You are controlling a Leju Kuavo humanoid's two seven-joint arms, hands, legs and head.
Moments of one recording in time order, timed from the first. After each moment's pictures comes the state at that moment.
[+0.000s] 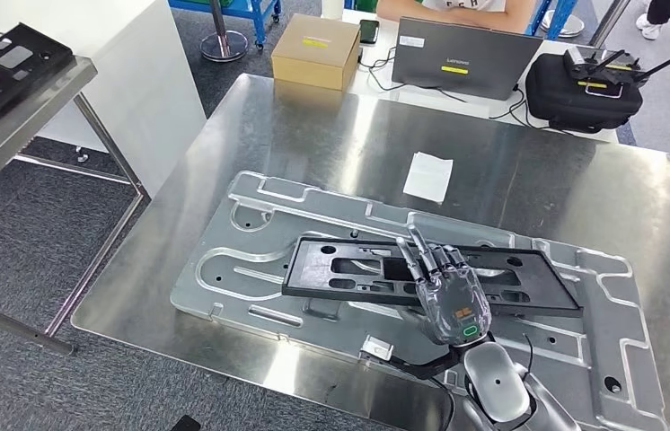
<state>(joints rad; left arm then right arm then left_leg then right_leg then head) -0.11 0.00 -0.77 -0.15 0.40 0.17 -0.31 -0.25 -0.20 0.59 -1.51 1.57 -0.60 0.21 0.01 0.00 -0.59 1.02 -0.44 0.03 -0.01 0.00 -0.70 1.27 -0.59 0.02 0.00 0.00</state>
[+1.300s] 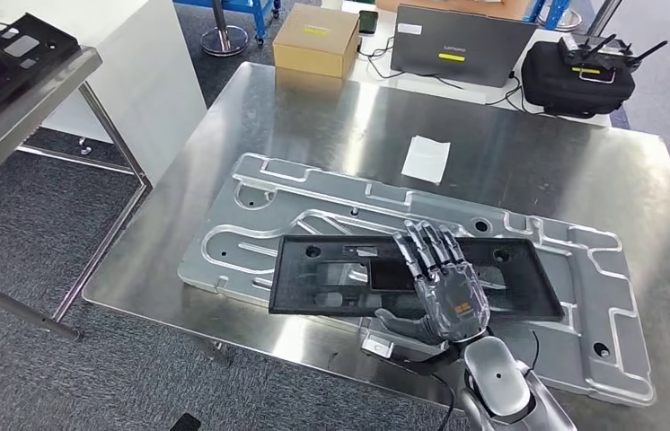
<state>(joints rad) -0.11 0.00 -0.77 -0.15 0.44 0.11 -0.32 -0.24 -0.13 0.48 -1.50 1.55 -0.58 0.06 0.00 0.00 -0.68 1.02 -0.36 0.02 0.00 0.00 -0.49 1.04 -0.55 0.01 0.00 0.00</state>
